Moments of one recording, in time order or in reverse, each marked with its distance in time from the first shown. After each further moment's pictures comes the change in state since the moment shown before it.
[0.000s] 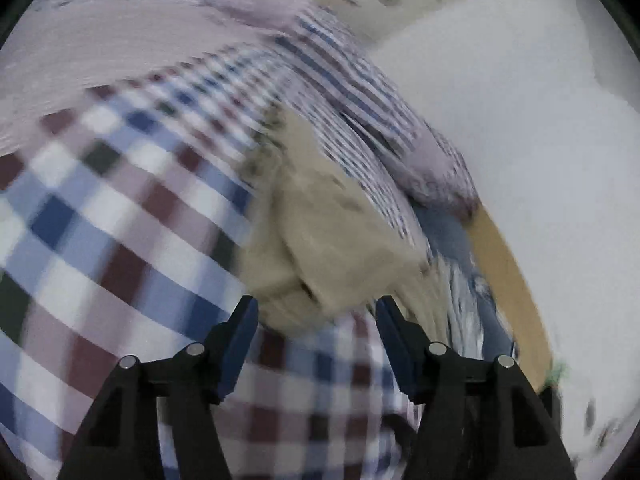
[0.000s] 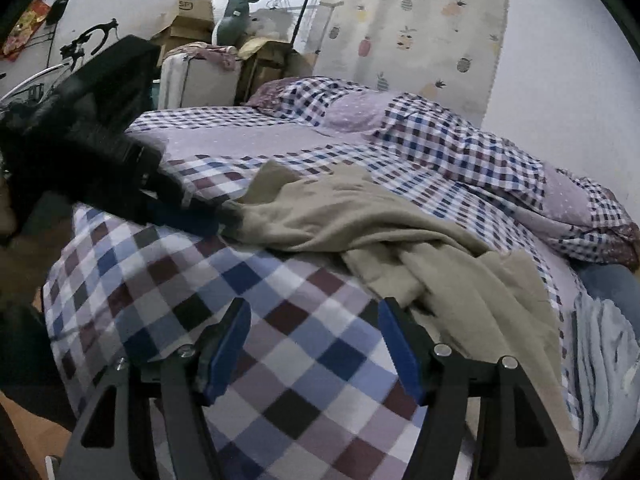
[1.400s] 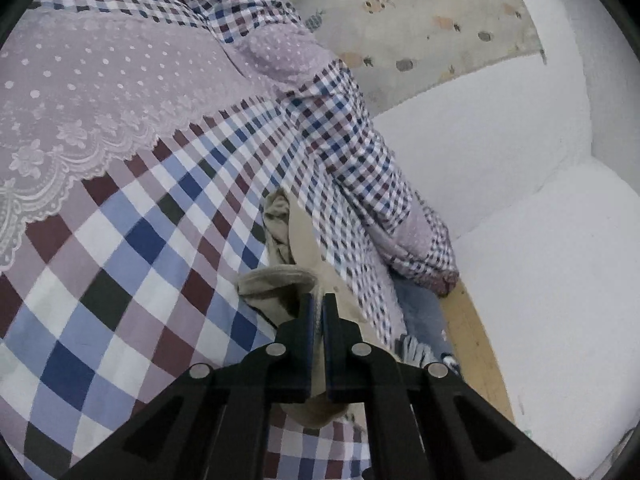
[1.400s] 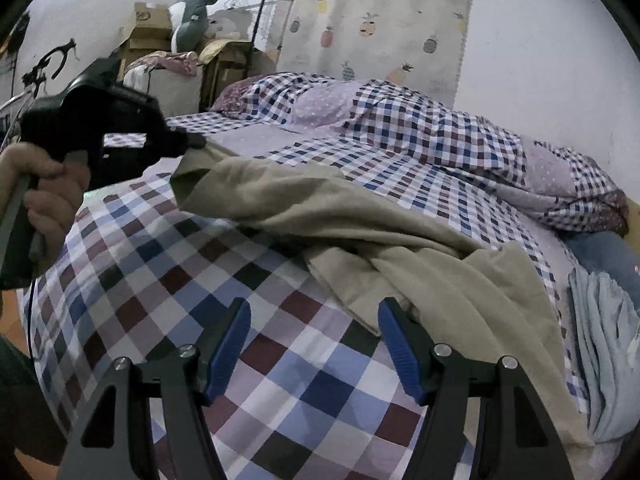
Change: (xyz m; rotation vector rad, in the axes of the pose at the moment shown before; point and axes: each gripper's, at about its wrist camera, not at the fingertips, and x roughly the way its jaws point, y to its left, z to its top) left arm 0.008 0.030 0.058 -0.096 -0.176 -0.107; right arm 0.017 -0.009 0.020 0.107 0.021 -0.095
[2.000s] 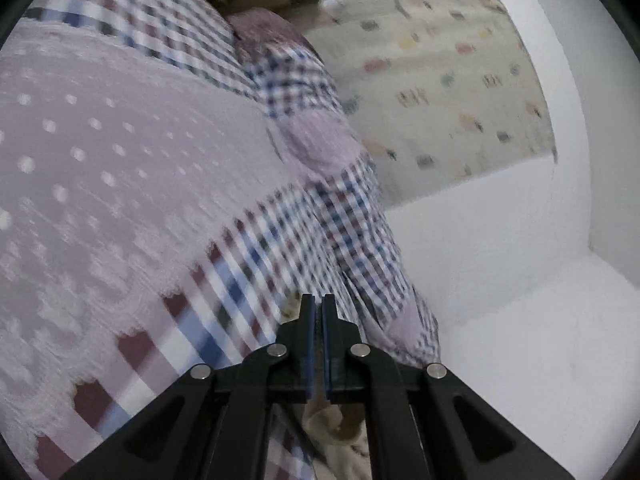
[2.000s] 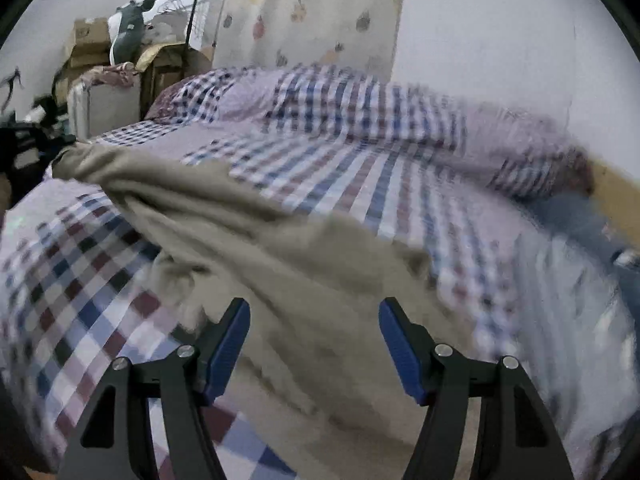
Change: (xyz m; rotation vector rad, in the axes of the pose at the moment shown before) left arm -0.045 0.052 0.050 -0.200 -0.274 -0.017; right arm 0.006 -0.125 -0.013 0.167 0.080 -0.086
